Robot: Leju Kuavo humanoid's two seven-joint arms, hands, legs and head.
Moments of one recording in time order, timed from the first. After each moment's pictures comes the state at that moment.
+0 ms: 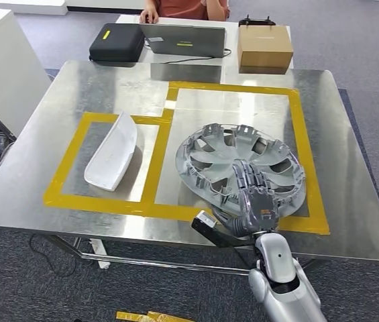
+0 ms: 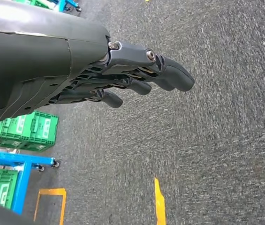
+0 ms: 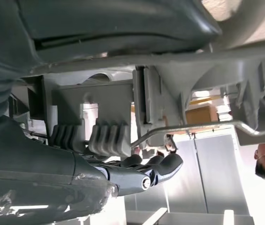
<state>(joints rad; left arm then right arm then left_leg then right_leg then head) -0.09 -0.10 1.09 -0.38 -1.48 0.04 0.06 -0.15 0.10 0.38 -1.39 1.36 -0.30 0.10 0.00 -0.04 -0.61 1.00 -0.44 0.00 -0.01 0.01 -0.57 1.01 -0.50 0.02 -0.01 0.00</state>
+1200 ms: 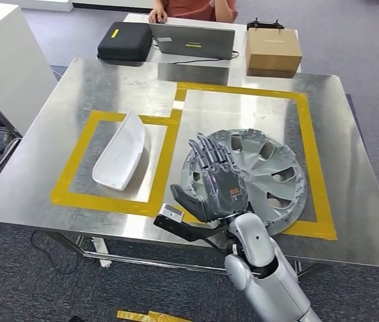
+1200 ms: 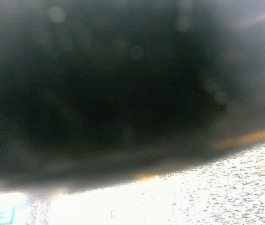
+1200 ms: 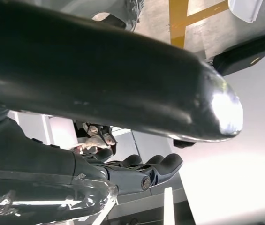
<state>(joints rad) -0.10 -0.08 1.09 -0.38 -1.48 0.00 0.08 -0.30 0.15 0.57 -1.45 1.24 -0.28 0.04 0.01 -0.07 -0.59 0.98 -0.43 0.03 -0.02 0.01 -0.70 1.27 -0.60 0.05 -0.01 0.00</state>
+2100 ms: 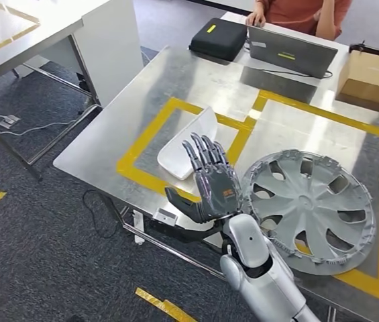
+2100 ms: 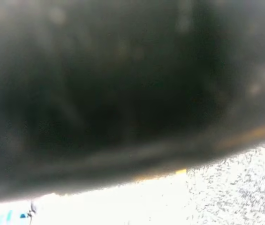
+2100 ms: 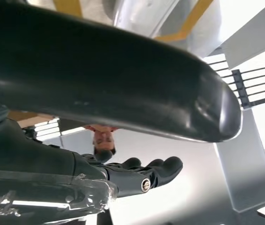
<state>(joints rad) -0.11 -0.09 1.09 -0.38 -1.48 0.00 0.08 -0.31 0.15 0.58 -1.41 1.31 -0.32 0.05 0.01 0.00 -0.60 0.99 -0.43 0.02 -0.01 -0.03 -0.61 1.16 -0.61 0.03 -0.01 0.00</state>
